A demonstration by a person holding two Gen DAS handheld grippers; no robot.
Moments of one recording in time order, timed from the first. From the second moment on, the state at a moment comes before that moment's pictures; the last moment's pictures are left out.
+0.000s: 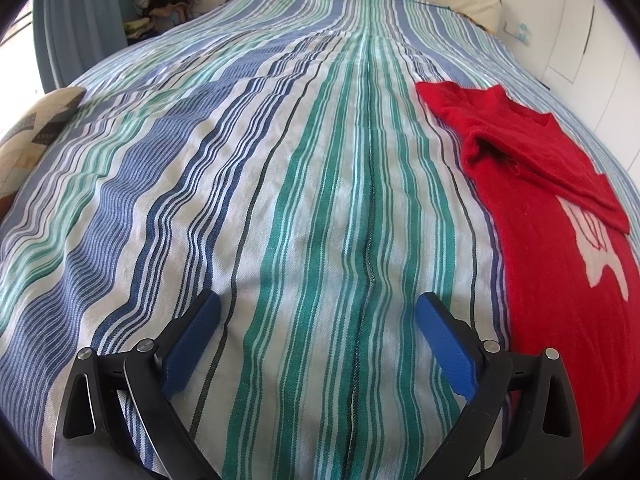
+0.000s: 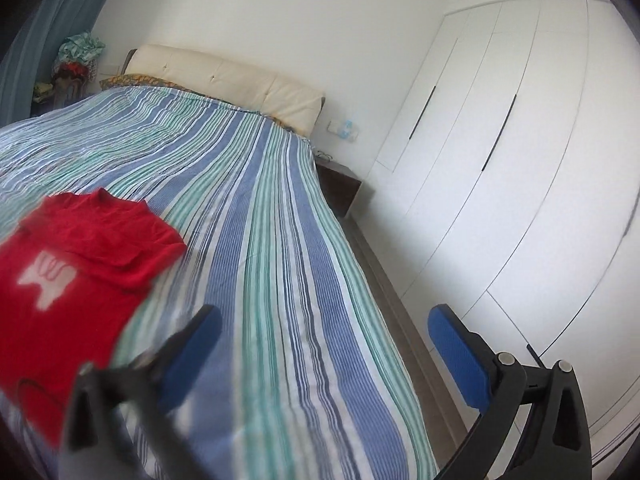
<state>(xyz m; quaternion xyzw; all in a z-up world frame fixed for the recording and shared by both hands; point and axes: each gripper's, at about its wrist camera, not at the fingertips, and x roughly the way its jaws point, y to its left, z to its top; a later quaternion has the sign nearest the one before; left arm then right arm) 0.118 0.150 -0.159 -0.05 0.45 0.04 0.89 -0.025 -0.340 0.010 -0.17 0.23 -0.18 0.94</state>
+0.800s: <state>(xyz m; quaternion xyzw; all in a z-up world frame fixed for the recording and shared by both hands) 0.115 0.148 -0.161 -0.05 0.45 0.04 0.89 -0.015 -0.267 -0.060 -0.10 0.28 -0.06 0.95</state>
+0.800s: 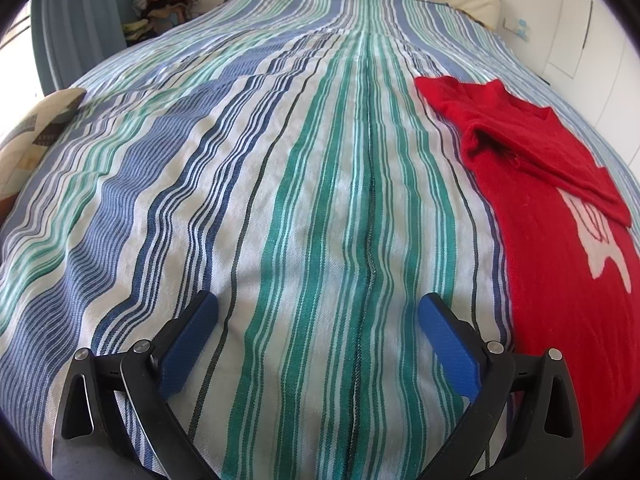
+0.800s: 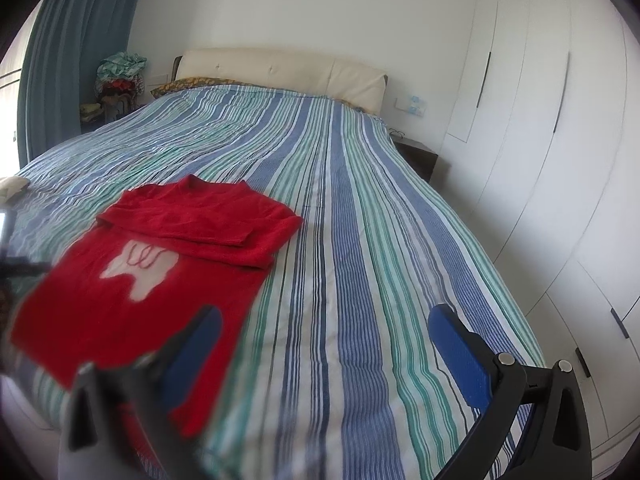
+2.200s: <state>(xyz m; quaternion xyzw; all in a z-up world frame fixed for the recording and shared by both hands) 0.116 0.146 -0.162 -0.05 0.45 0.04 0.89 -0.015 -0.247 -0.085 -0.10 0.31 -0.03 0.94</state>
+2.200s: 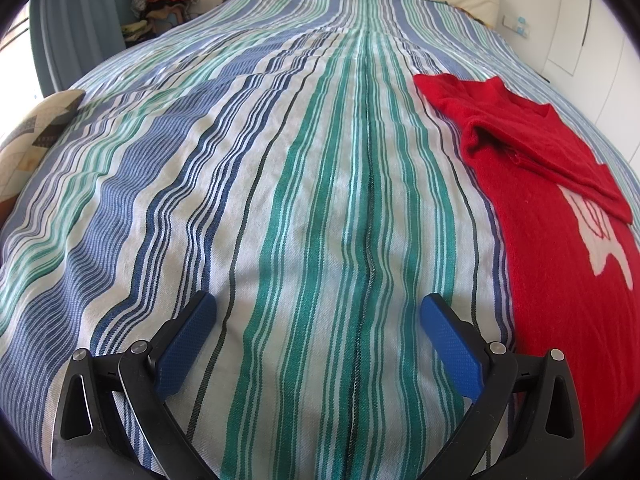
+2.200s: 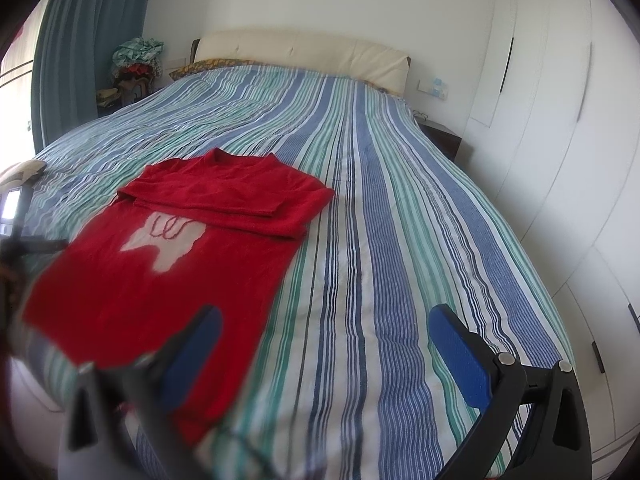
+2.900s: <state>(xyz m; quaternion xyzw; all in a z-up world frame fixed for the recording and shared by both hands) 0.116 0.145 -0.164 -0.04 0.45 0.04 0.89 -0.011 -0.255 -0.089 -0.08 0.33 -0.03 0.94</state>
